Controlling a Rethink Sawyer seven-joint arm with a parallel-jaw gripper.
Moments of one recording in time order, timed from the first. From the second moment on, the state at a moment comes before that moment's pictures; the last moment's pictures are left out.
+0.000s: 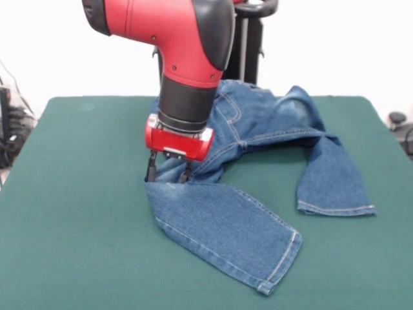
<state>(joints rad) -0.20 -0.43 -0.12 1.56 -0.29 0.22 1.93</state>
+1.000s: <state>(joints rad) -0.01 -0.53 -0.13 1.55 -0.18 0.50 1.93</state>
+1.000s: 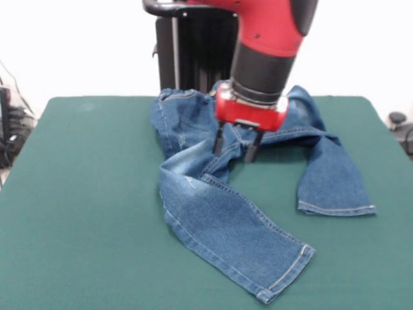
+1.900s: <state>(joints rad) 0.09 -0.44 -0.19 1.44 -0.09 0.50 1.93</state>
